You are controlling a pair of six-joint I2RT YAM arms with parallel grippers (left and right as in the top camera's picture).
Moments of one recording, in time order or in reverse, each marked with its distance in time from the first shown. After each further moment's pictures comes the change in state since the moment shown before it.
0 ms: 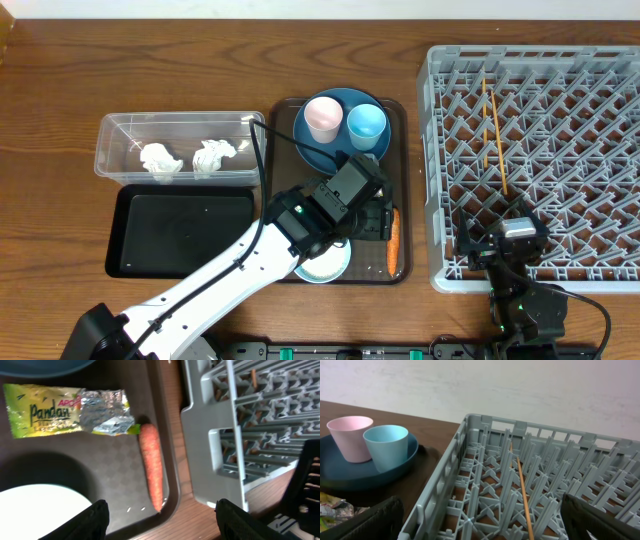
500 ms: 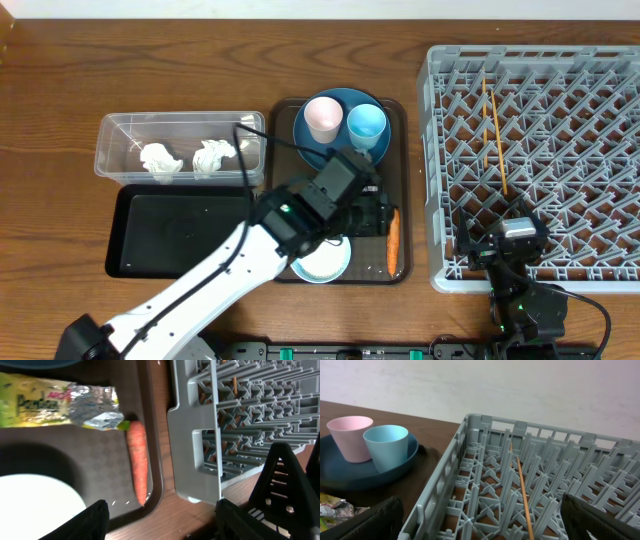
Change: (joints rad) left arm 0.024 -0.030 0.000 0.022 0.073 -0.069; right arm 0.000 0.000 0.000 0.000 0.000 0.000
